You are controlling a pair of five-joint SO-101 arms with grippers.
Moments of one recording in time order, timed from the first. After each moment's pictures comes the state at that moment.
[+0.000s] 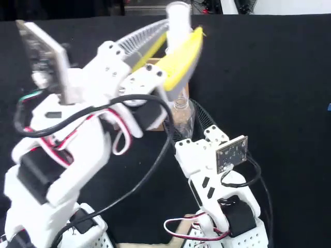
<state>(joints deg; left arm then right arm) 37.5 -37.4 -14.9 48.1 9.4 -21.9 -103.1 78.7 36.4 0.1</state>
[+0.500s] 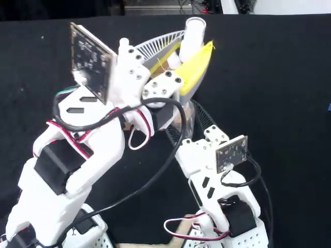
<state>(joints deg) 38.1 -37.3 -8.1 46.8 2.9 -21.9 -103.1 78.7 36.4 0.1</state>
